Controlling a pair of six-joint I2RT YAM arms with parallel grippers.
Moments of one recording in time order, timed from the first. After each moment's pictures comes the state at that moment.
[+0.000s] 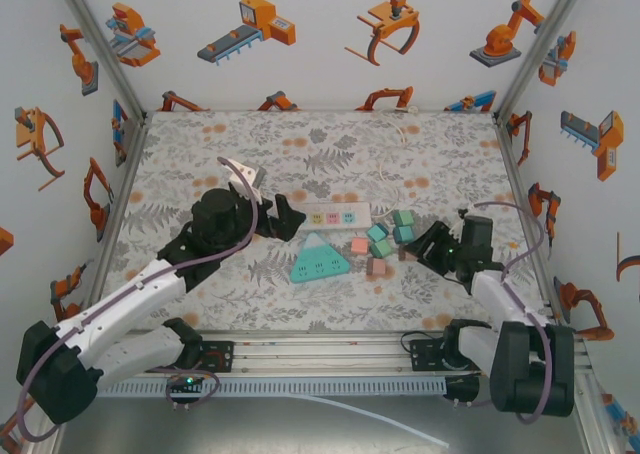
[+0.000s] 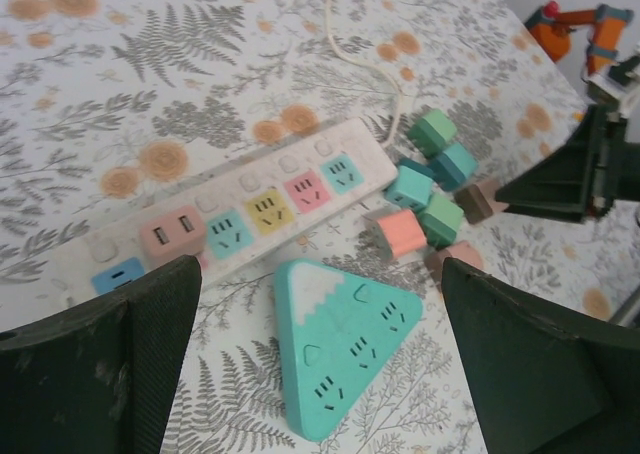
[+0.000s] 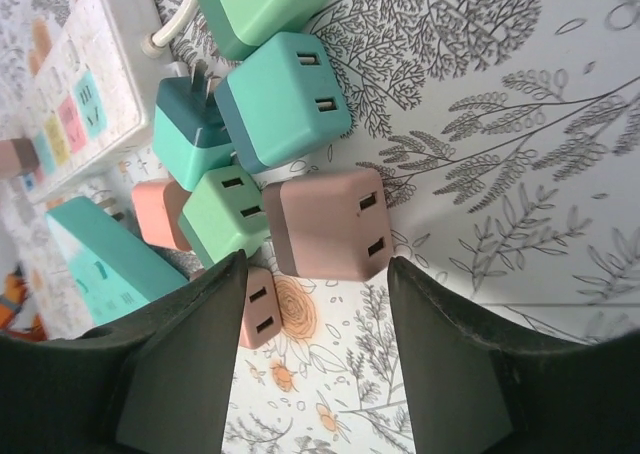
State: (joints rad) left arm -0.72 0.98 0.69 0.03 -0.01 -0.32; right arm -0.07 1.02 0.34 -0.12 -0.45 0.58
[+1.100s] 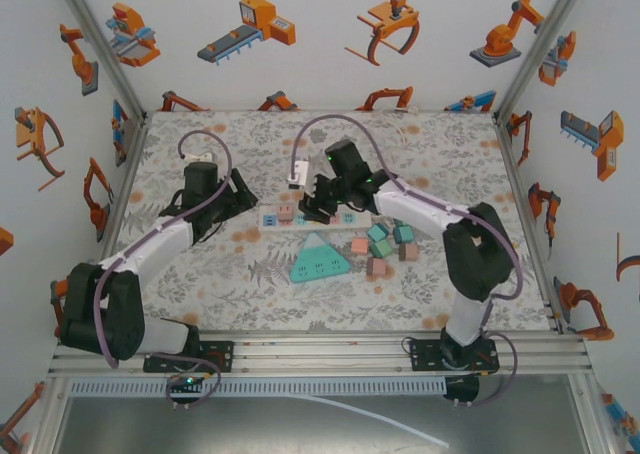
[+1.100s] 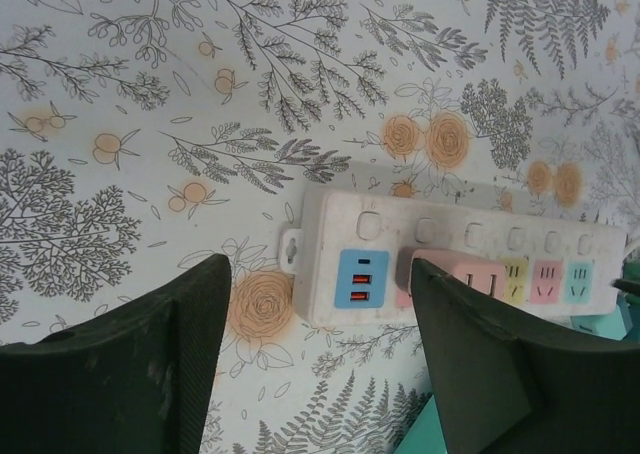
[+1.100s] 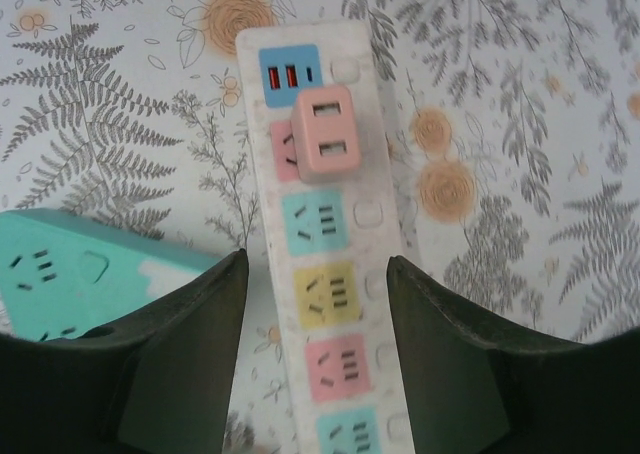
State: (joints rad) left arm -0.29 1.37 0.78 -0.08 0.02 -0.58; right arm 0.69 1.83 1.34 -0.27 -0.53 -0.67
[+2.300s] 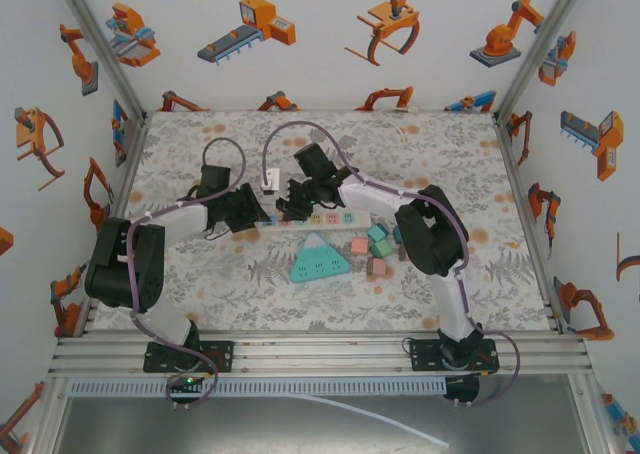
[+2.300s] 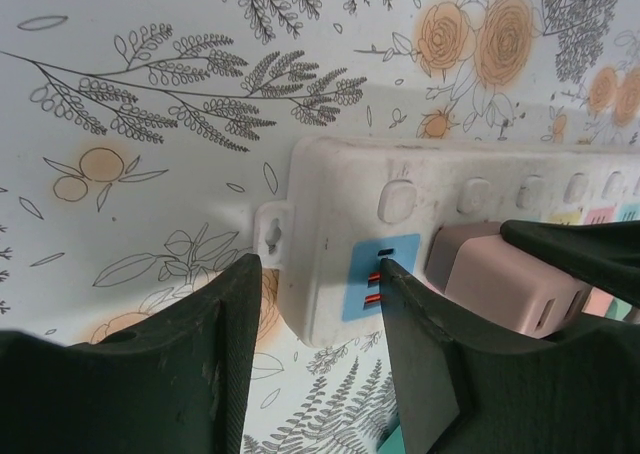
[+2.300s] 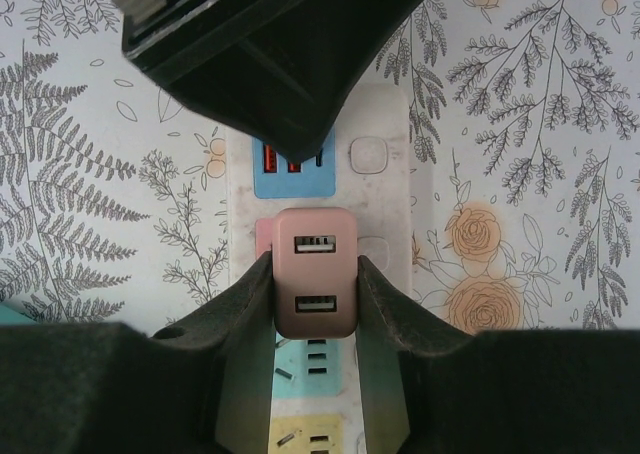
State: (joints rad) left arm -0.28 1.65 0.84 -0.11 0.25 -0.58; right arm 0.74 2.12 1.59 -0.31 -0.59 -0.69
